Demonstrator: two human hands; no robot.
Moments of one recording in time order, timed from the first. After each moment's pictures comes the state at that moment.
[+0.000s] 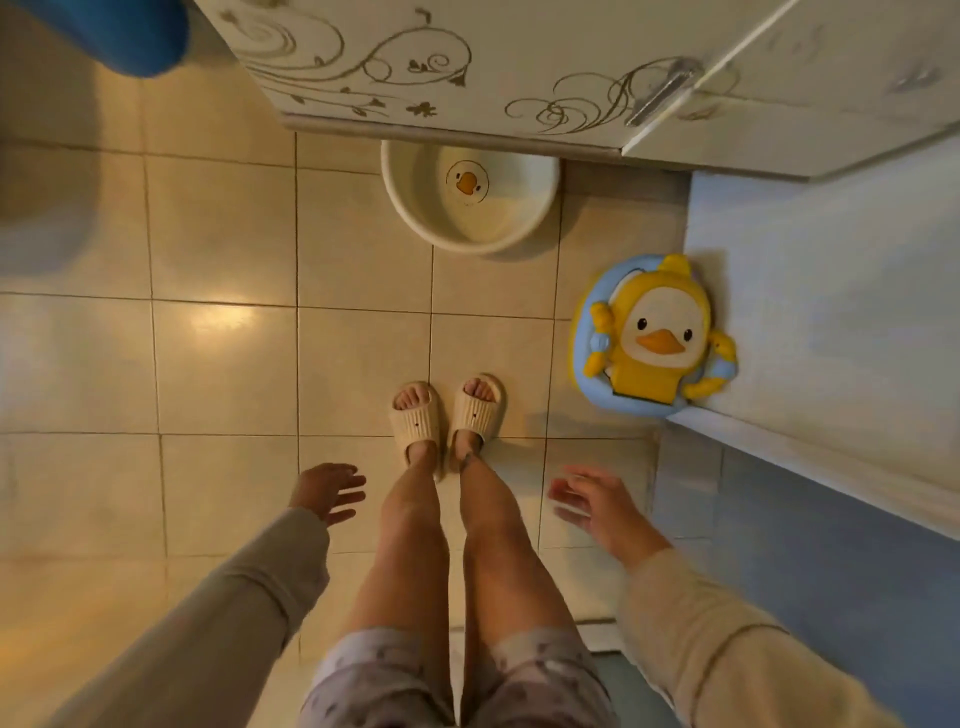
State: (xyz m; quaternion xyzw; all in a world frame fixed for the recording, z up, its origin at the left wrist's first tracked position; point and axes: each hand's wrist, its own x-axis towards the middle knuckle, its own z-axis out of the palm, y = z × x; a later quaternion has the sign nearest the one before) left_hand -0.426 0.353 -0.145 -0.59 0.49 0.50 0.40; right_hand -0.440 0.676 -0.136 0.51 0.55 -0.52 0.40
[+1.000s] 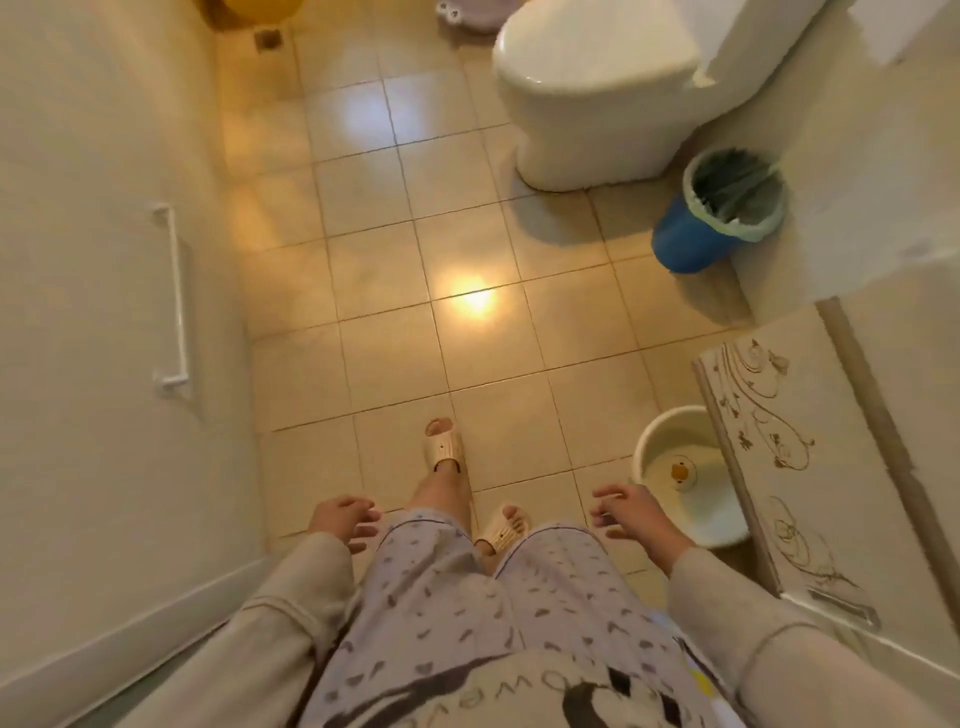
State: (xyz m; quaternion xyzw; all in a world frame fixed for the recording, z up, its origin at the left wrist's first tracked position) left_hand -0.232 0.447 0.033 -0.80 0.14 0.58 -0.06; right_hand -0.574 0.484 0.019 -0.17 0.78 -0.09 0.59
